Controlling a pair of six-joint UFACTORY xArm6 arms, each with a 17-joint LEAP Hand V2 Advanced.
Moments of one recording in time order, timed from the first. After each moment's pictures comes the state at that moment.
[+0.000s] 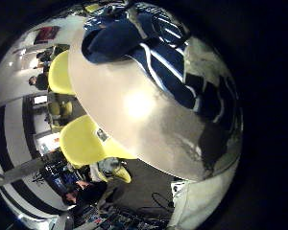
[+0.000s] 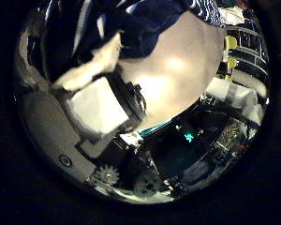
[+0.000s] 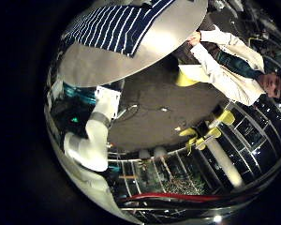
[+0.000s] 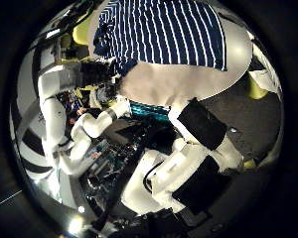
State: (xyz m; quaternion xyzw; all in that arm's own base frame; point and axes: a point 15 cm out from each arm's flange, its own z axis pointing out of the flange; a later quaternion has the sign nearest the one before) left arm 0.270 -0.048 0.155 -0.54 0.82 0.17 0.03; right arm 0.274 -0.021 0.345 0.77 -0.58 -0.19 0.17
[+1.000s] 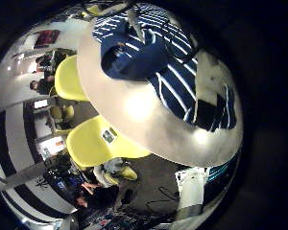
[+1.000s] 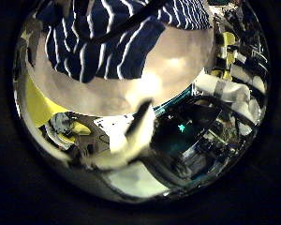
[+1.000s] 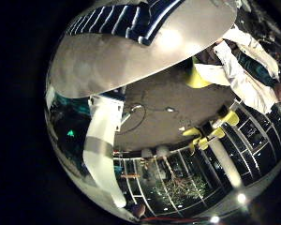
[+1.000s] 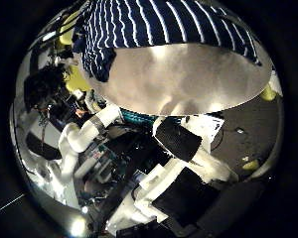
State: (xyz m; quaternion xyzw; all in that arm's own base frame) left arm 0.269 -0.049 0.198 -0.50 0.85 0.17 0.01; right arm 0.254 0.005 0.214 0.76 -0.59 -0.21 0.18
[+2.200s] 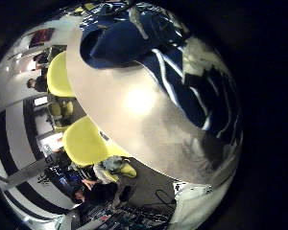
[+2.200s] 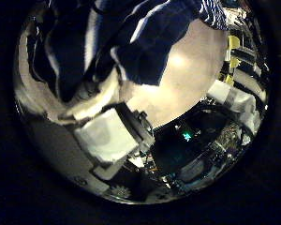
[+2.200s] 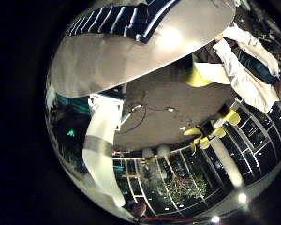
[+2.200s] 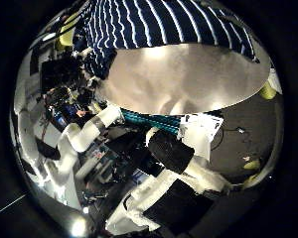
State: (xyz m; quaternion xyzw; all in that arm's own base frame) left arm 0.289 -0.061 0.153 -0.53 0.83 0.18 0.03; right arm 0.251 -0.004 0.216 0.75 -0.59 -0.22 0.17
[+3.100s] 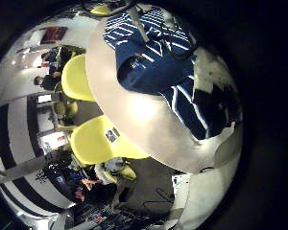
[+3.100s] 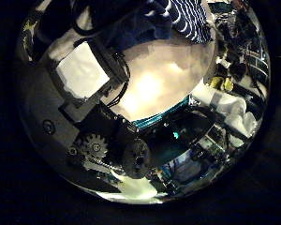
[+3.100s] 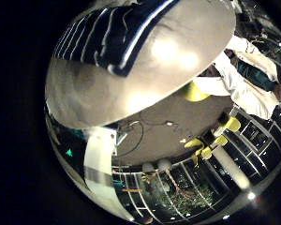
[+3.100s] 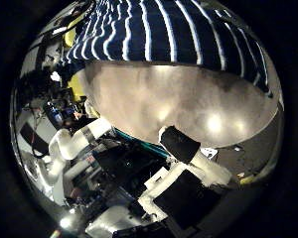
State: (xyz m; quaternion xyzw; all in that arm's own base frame) left arm 0.304 -0.067 0.252 -0.54 0.82 0.18 0.02; right arm 0.287 0.012 0.156 0.80 -0.58 -0.14 0.12
